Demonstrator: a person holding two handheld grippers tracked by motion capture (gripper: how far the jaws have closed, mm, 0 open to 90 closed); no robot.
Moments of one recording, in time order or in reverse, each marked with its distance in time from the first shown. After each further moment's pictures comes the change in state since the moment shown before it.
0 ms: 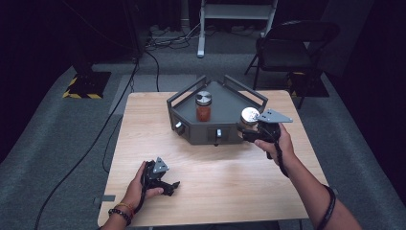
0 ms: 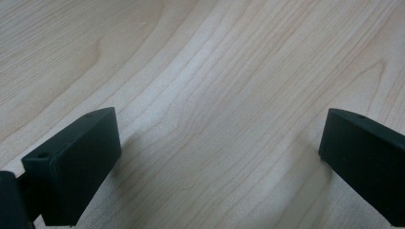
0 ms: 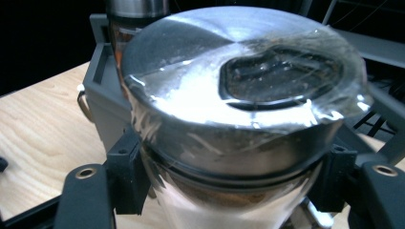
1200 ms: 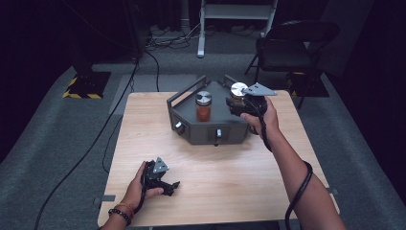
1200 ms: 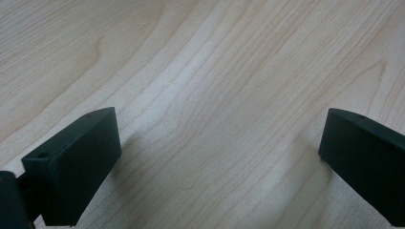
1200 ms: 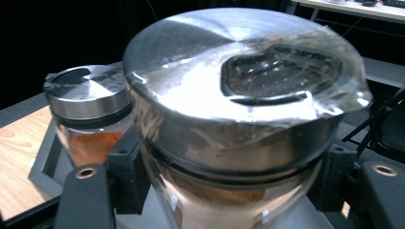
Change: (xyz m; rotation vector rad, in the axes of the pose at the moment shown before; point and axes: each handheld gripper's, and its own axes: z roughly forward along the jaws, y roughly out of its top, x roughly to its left) left arm 0.000 0.000 0.000 0.000 0.001 -0.001; right arm 0.001 0.052 0.057 -0.034 -0.069 0.014
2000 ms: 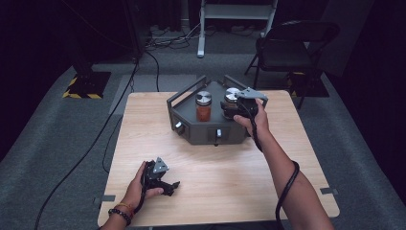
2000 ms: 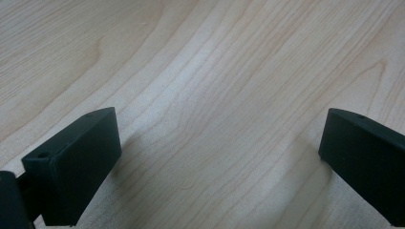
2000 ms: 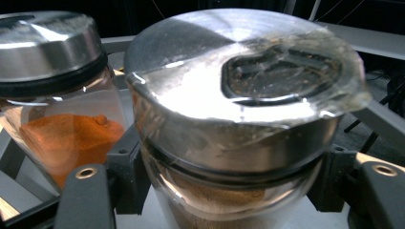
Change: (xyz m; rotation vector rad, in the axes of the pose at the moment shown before) left arm 0.000 0.000 0.000 0.000 0.000 0.001; right arm 0.000 -0.022 0.039 0.052 0.013 0.051
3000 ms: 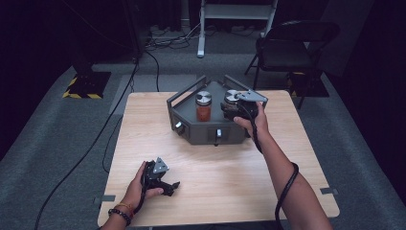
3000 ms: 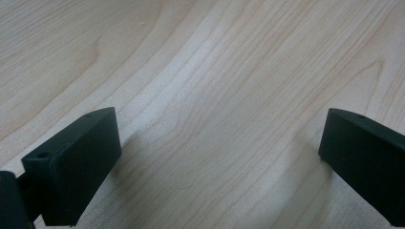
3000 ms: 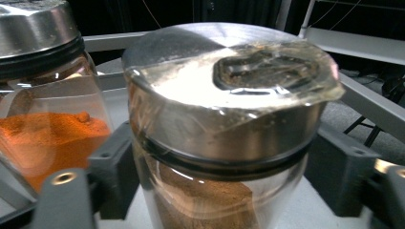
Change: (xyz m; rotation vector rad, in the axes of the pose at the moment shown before) left arm 0.000 0.000 0.000 -0.002 -0.002 0.003; right arm -0.002 -0.018 0.007 -0.041 -0.020 0.012
